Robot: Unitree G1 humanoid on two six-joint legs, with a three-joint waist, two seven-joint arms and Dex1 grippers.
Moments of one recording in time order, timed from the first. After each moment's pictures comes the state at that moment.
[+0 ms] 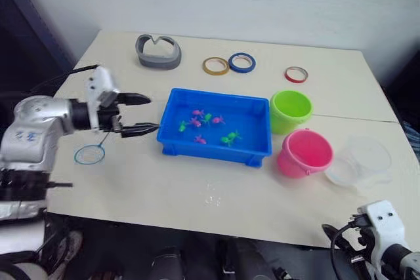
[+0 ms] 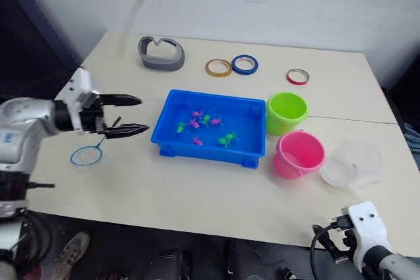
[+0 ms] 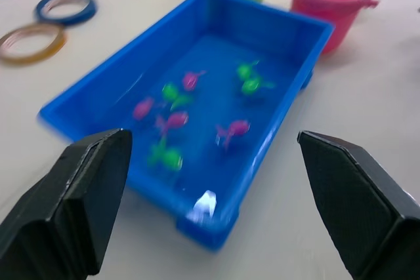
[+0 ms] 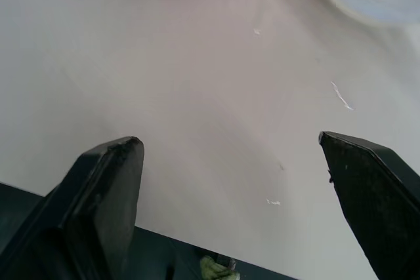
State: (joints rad) left arm -0.72 0.81 -0.01 0.15 -0.40 0.44 -1.18; right arm 0.65 -0.53 -0.53 -0.69 0.38 0.81 0.43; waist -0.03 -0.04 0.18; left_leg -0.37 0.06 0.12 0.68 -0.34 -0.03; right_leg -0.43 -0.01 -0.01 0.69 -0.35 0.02
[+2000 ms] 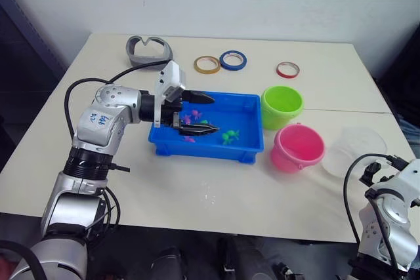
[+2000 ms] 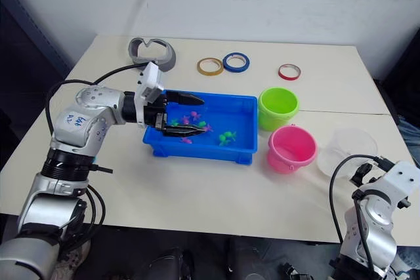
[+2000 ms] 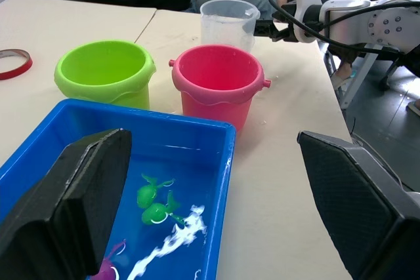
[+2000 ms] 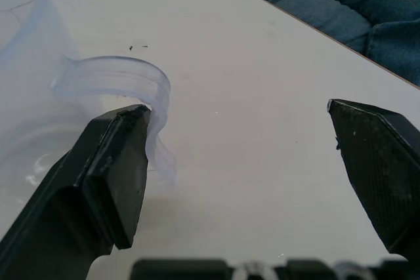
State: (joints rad) left arm -0.85 0.56 -0.13 0.12 -0.38 0.50 -1.16; right arm -0.11 -0.15 -0.68 -0.23 0.23 0.55 -0.27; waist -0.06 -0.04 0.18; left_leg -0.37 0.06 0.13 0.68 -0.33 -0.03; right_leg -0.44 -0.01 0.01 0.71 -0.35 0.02
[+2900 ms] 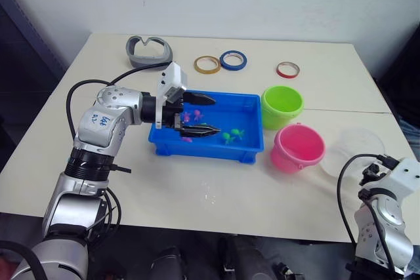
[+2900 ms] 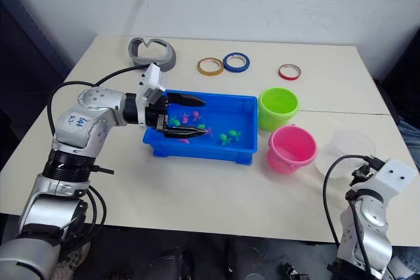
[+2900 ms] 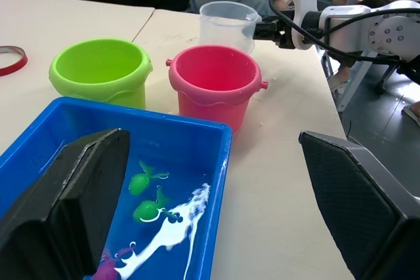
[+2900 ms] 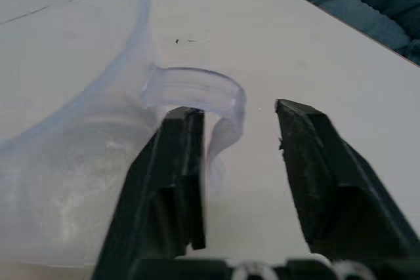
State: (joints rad) left arm -0.85 0.55 -0.13 0.12 -0.39 0.52 -1.16; right arm -0.07 -0.15 -0.62 -0.23 0.25 0.51 -0.21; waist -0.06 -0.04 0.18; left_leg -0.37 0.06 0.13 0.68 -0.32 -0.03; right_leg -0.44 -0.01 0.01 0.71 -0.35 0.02
